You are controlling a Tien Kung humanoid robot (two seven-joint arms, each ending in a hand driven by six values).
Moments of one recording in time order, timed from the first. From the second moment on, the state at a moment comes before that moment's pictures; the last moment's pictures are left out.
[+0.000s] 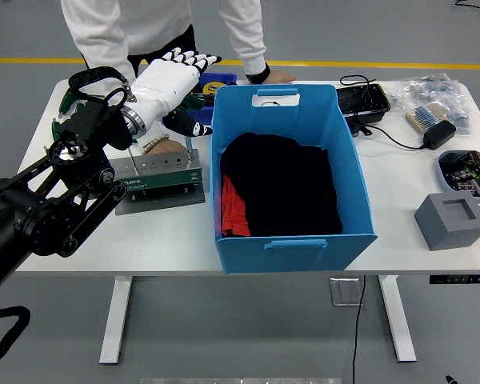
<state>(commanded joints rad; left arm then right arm) -0.77 0.18 -0.94 -1.10 2.27 -0.03 0.10 0.12 -0.16 0.36 0.18 -0.07 -0.06 0.08</state>
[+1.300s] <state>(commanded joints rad) -0.88 0.14 -0.92 -0.77 2.27 0.03 0.14 0.12 -0.16 0.33 0.18 -0.08 -0.07 0.08</state>
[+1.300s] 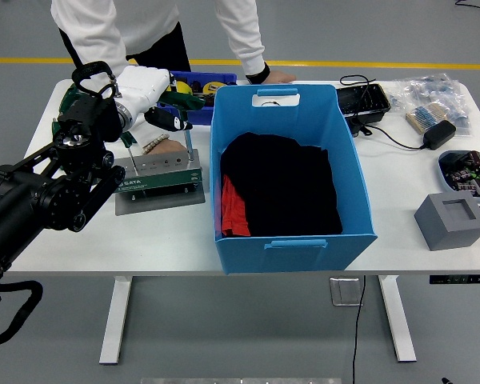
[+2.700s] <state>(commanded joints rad) -0.89 0.10 -0.87 -0.69 2.10 0.07 0.16 0.13 -0.16 0.29 0.18 -0.06 -0.08 0.08</state>
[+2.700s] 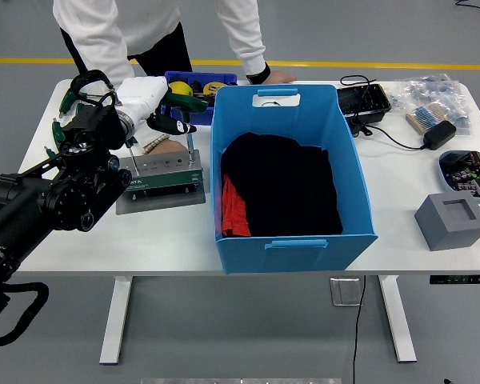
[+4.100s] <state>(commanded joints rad) -0.95 0.15 -0.73 -0.72 2.04 0.26 0.06 0.13 -0.16 0.30 0.18 -0.06 -0.08 0.07</state>
